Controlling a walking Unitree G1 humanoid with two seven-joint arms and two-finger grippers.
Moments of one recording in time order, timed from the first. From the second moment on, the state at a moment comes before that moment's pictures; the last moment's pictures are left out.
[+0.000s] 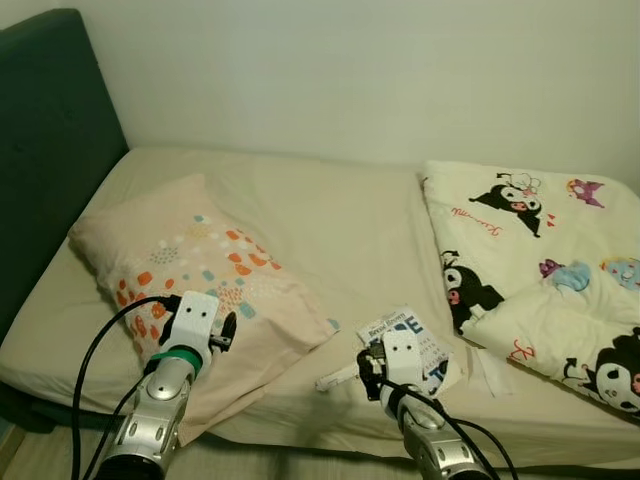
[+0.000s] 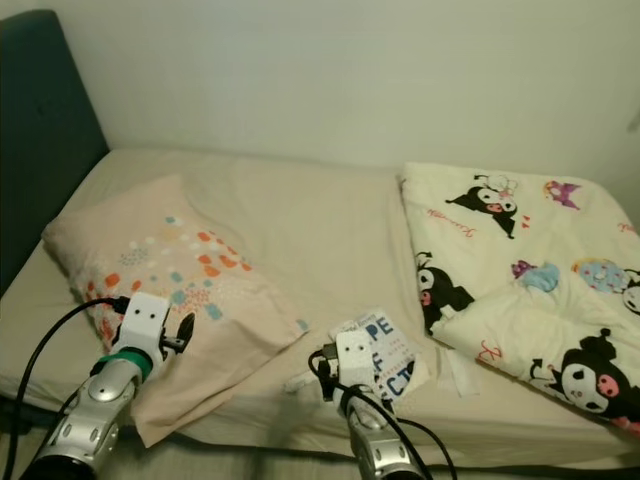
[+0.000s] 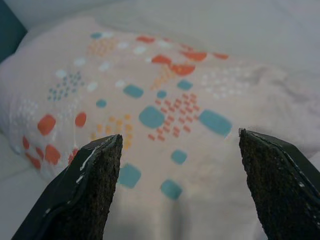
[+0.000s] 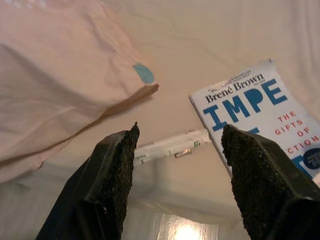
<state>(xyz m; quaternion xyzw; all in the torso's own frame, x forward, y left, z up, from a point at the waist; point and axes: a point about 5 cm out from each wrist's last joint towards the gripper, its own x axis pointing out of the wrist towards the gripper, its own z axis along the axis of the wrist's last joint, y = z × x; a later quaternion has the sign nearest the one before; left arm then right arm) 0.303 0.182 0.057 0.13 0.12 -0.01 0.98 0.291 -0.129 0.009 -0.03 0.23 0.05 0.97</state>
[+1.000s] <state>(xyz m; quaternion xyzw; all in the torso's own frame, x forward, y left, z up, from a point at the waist) 0.286 0.188 0.049 0.15 0.13 -0.01 0.98 0.298 -0.122 0.012 -0.03 0.22 0.06 0.97</state>
